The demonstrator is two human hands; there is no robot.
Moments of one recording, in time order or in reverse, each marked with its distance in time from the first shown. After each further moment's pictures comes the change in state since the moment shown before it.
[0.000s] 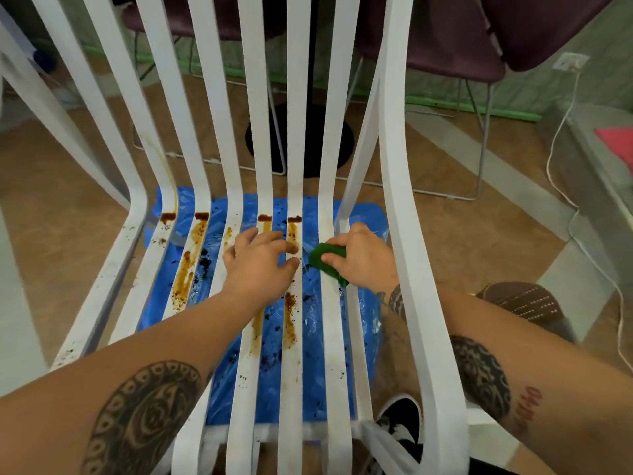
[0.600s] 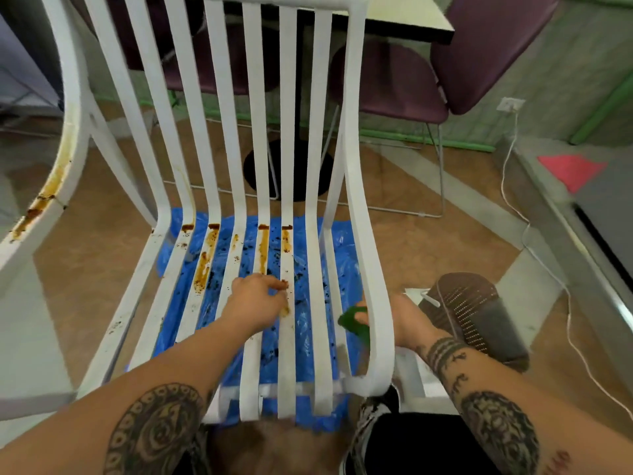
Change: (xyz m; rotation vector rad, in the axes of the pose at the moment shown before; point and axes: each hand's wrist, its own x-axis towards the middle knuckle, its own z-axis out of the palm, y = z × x) left_hand -0.105 0.011 -0.025 -0.165 -0.163 -0.099; right_hand -0.175 0.036 -0.036 0.251 -0.209 0.134
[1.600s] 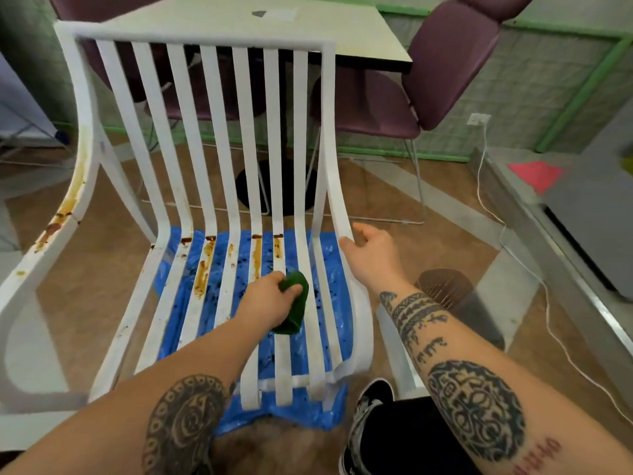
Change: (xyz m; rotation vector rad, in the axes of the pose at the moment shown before) left_hand -0.047 0.049 -0.011 -0.057 -0.025 -0.016; right_hand -0.028 -0.110 -0.051 0.363 0.555 0.050
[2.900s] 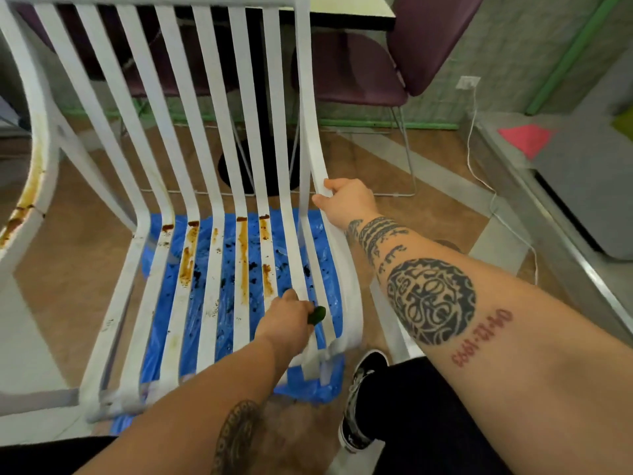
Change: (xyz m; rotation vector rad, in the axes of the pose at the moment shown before) left_hand -0.004 -0.020 0.087 0.550 -0.151 0.301; right_hand 0.043 -0.035 -0.001 -0.090 -0.081 0.089
